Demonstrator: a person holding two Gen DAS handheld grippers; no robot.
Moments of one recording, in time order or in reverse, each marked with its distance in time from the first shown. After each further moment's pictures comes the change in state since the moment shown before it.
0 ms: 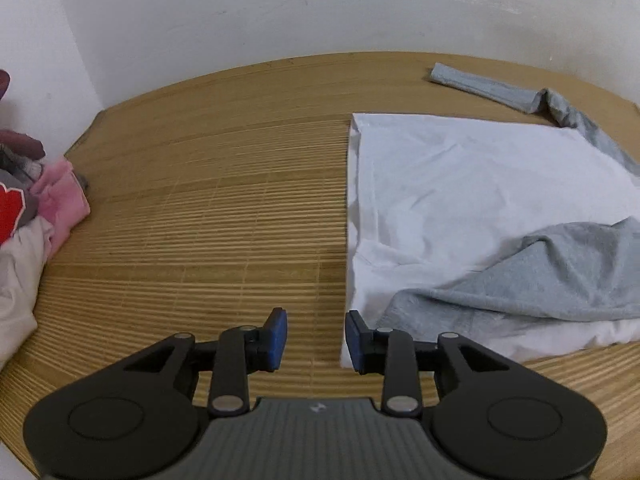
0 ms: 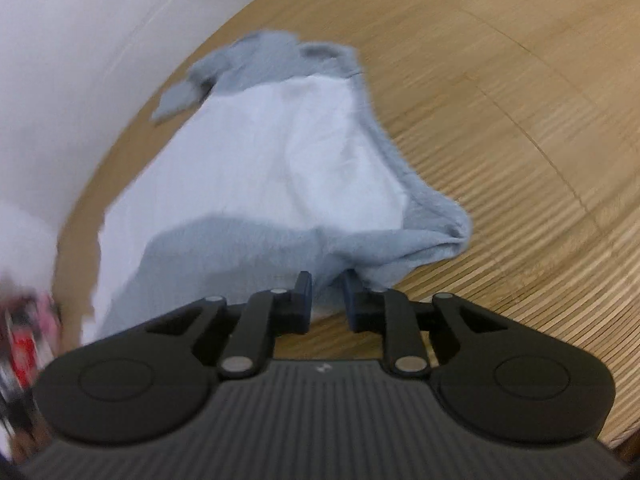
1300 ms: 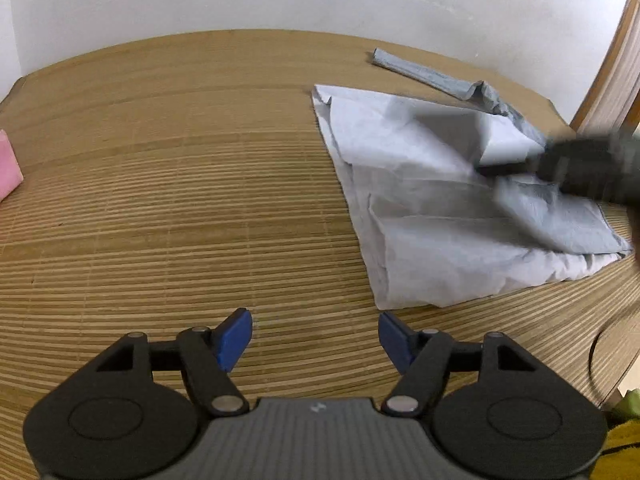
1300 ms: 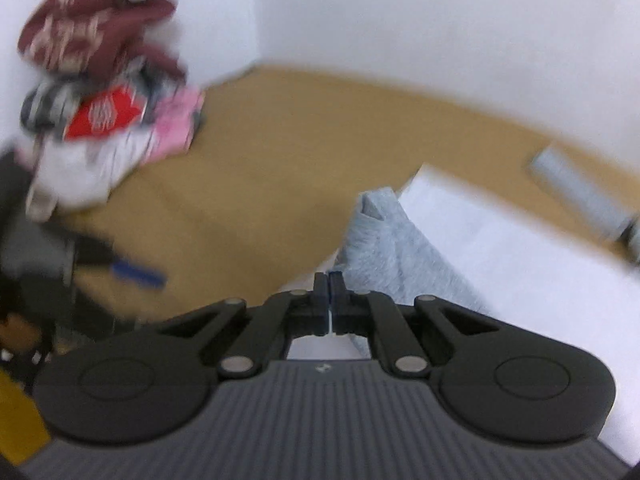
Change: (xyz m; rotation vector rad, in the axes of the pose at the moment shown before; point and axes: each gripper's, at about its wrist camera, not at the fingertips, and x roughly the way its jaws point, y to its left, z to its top) left arm 0.033 0.096 -0.021 0.048 0.055 -0.350; right arm 0.099 0.379 -0.090 -0.939 -0.022 0.235
